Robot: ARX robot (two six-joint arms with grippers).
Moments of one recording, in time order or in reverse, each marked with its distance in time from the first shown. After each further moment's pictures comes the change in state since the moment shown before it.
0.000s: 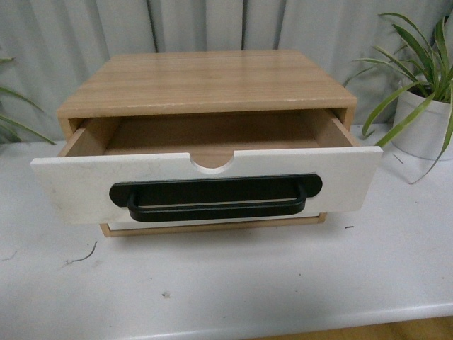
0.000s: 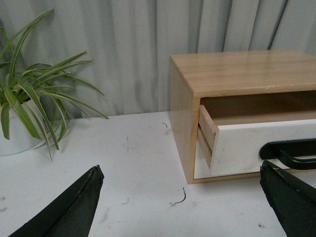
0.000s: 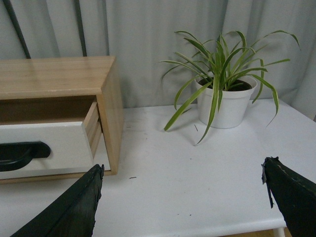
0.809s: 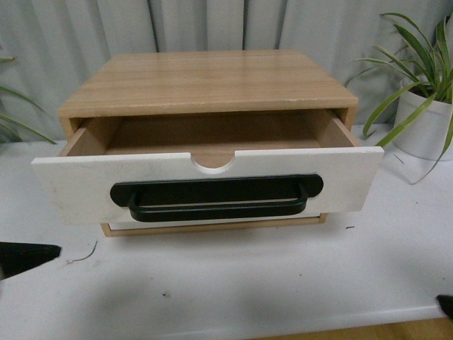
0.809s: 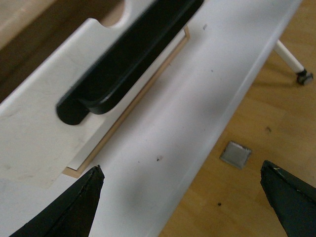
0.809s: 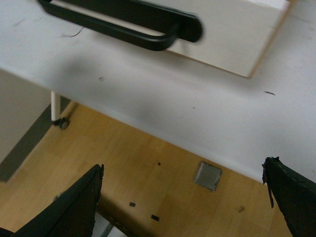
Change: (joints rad) left arm -0.429 0.939 0.146 0.366 0.143 0.458; right arm 0.220 0.933 0.391 -0.096 -0.295 -0.117
